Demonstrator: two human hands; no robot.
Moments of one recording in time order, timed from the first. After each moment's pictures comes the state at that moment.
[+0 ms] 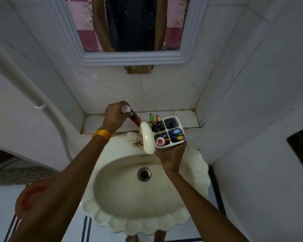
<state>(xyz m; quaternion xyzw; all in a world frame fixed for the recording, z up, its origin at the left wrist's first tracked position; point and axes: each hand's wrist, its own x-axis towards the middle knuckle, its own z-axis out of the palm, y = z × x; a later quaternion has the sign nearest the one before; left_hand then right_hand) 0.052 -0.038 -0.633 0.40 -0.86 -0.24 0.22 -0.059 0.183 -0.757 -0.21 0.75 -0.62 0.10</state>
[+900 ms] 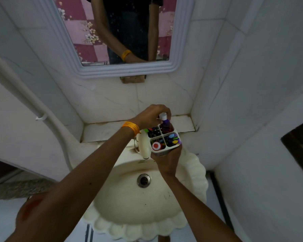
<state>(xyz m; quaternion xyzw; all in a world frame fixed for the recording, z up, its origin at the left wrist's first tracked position) -0.046 0.022 -0.582 0.09 -0.96 -0.25 0.07 -0.052 0.184 -0.756 -0.21 0.76 -0.61 0.10</state>
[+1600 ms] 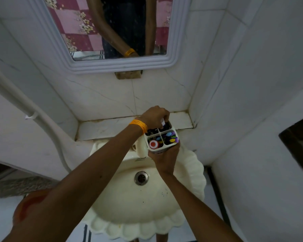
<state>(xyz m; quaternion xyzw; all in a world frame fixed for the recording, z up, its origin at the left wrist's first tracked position) -0.075 0.029 -0.605 0.14 -0.98 -0.17 -0.04 -0.052 0.183 -0.755 -0.19 0.76 -0.61 0.12</state>
